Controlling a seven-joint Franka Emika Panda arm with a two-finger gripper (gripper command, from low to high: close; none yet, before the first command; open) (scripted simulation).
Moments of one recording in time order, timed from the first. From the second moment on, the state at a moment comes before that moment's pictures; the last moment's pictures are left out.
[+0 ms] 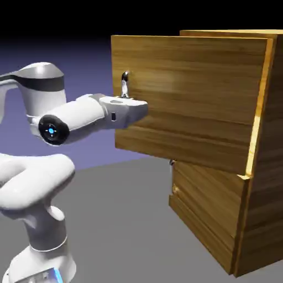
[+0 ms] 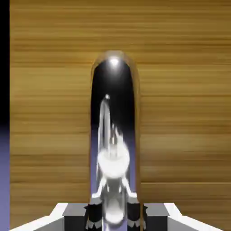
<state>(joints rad) -0.76 -1.45 -0.15 -2.99 1.42 1.63 -0.76</state>
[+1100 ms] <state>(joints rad) 0.13 -0.58 -1.28 -2.07 0.73 0.79 -1.16</state>
